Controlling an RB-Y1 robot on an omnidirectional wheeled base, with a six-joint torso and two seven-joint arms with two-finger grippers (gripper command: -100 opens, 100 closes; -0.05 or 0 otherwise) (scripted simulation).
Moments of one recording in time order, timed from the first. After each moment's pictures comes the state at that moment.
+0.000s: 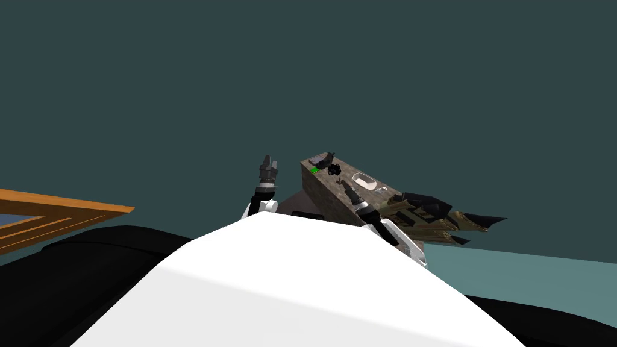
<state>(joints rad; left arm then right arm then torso) 0.50 0.05 -0.07 -2.24 0.05 -0.38 -0.13 0.53 -0.73 0.15 -2.11 0.09 -0.33 -0.01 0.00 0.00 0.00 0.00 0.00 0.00</state>
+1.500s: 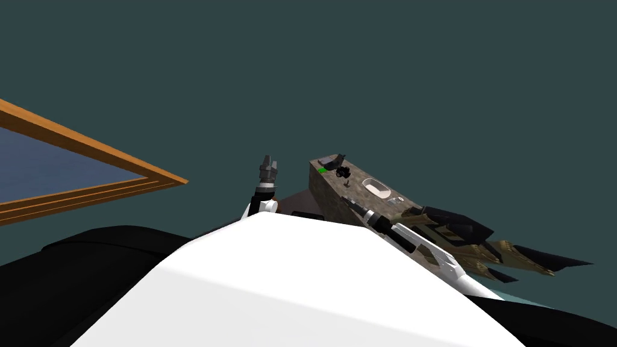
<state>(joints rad) 0.50 0.05 -0.07 -2.24 0.05 -0.38 -0.13 0.54 -1.14 0.29 -1.92 0.09 -0.33 0.06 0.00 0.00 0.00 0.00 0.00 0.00</state>
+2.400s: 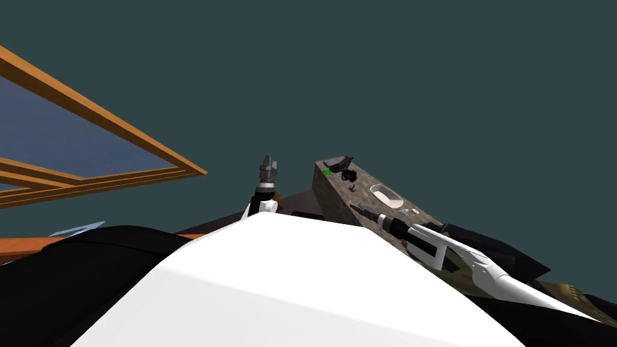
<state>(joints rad) 0.50 0.05 -0.07 -2.24 0.05 -0.38 -0.13 0.54 -1.41 0.36 -1.80 0.08 -0.32 0.10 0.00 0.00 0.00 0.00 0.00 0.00</state>
